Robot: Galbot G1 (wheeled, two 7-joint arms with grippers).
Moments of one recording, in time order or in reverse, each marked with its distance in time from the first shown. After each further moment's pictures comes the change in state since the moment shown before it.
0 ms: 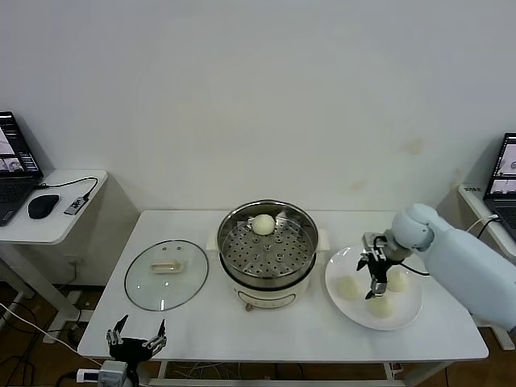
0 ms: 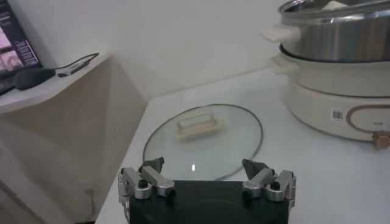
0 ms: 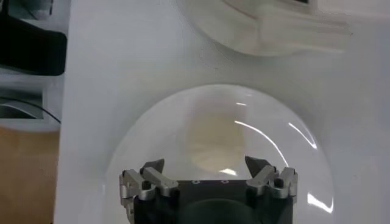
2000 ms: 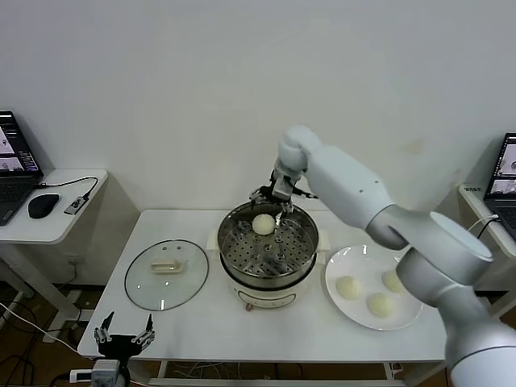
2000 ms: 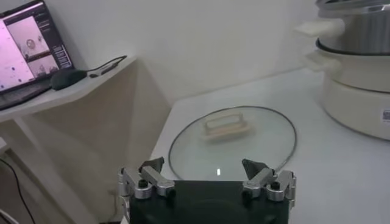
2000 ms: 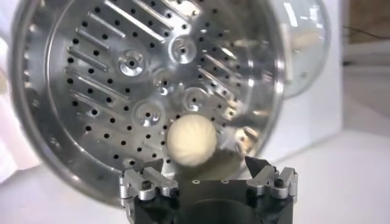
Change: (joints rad) left arm -0.032 -0.007 -0.030 0.054 0.005 -0.066 -0.049; right arm 0.574 0.520 -0.230 -0.413 -0.070 0.904 0.030
